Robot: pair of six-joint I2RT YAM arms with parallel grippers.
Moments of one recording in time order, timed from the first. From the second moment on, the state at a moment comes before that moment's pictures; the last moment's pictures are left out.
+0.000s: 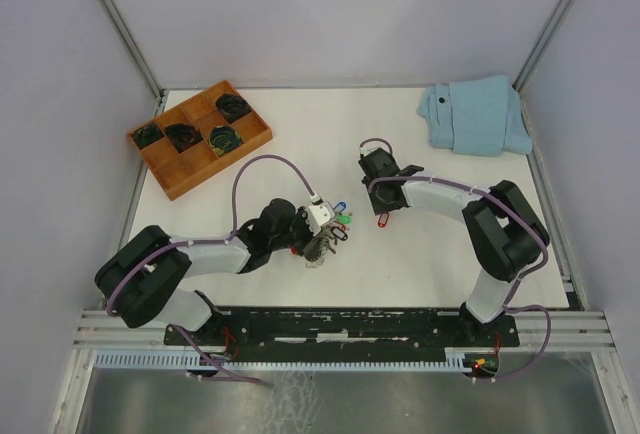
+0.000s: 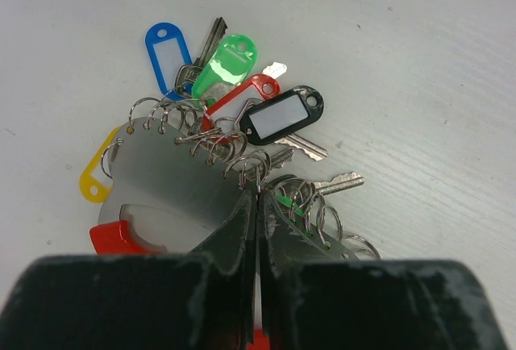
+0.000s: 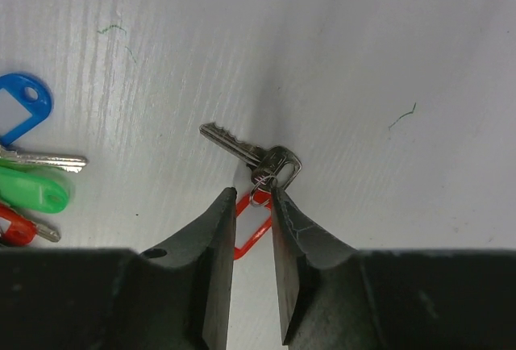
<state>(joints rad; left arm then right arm) -0.76 1.43 0.44 0.42 0.23 0.25 0.61 1.75 1.06 -0.42 0.25 0.24</state>
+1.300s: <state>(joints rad) -0.74 1.40 0.44 0.40 0.27 0.25 0.67 1.44 0.92 -0.54 -0.01 0.19</state>
